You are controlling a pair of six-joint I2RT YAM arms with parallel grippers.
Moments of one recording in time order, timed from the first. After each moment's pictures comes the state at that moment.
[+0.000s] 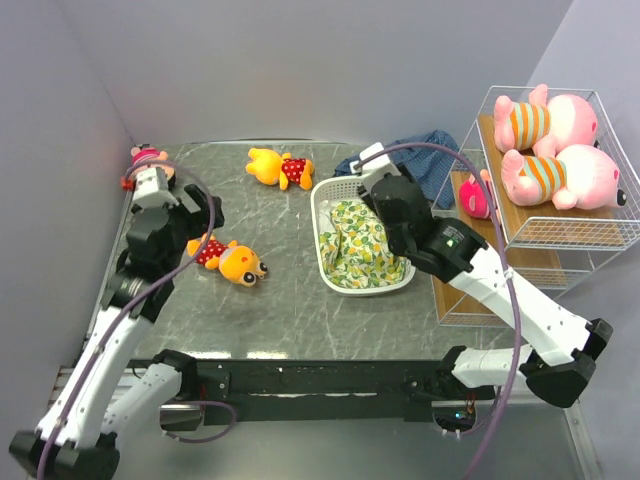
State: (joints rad) left arm -0.28 0.77 0.88 -0.28 -0.26 -0.47; right arm 0.82 1.21 1.39 -0.65 0.82 -0.29
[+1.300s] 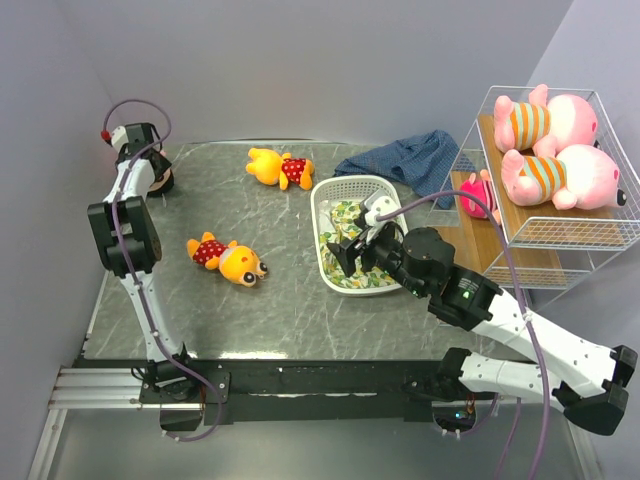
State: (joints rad) left arm 0.22 2.25 1.91 -0.40 -0.31 -0.64; right arm 0.97 0.91 0.97 -0.19 0.22 -0.04
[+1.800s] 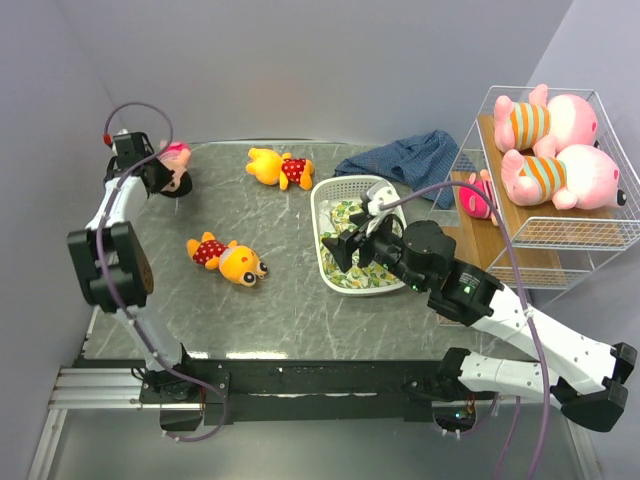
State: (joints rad) left arm 0.23 1.91 1.53 -0.32 -0.03 -0.60; right arm 0.97 0.94 1.03 -0.21 0.20 0.03
